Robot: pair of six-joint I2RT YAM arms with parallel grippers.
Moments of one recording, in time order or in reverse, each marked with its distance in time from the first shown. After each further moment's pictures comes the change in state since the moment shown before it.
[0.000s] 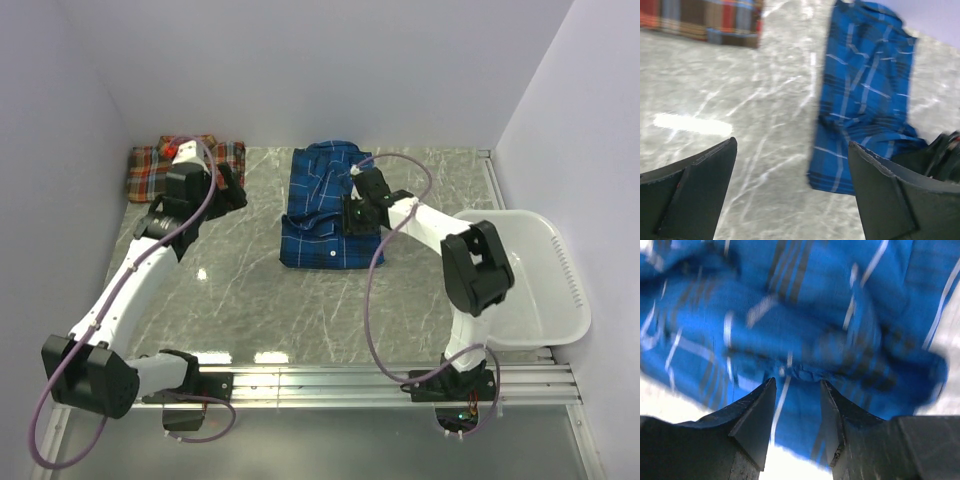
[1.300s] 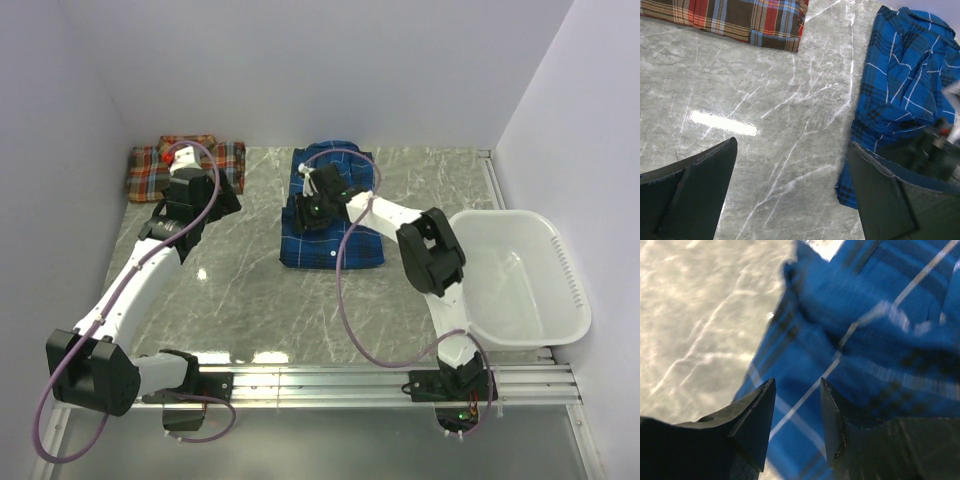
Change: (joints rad) left arm 0.010 -0.015 -0.096 0.048 -0.156 0.028; right arm 0.140 0.319 0.352 0.087 -0.217 -0.046
